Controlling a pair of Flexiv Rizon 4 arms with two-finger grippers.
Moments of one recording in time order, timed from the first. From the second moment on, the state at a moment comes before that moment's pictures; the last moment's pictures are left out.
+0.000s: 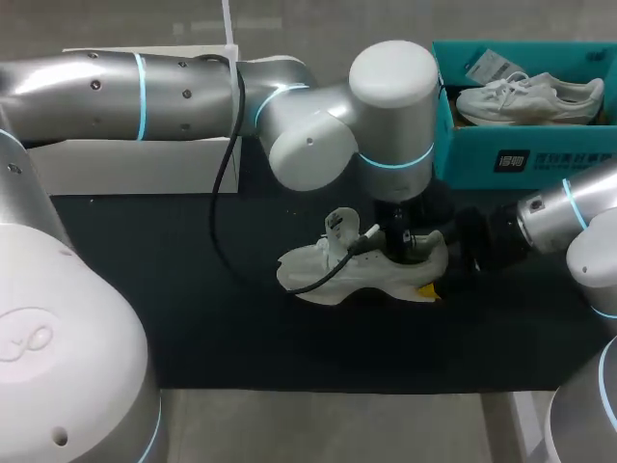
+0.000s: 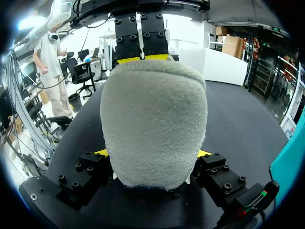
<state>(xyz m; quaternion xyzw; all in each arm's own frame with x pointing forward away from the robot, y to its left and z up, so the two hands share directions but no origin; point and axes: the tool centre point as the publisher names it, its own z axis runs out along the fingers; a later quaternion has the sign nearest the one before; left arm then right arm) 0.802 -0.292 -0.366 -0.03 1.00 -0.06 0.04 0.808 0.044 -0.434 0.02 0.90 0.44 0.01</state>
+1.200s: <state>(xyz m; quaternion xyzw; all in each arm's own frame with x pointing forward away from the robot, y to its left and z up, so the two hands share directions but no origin) 0.784 -0.278 -0.403 0.06 1.00 -0.05 -0.06 0.808 0.044 -0.434 0.02 0.90 0.44 0.01</state>
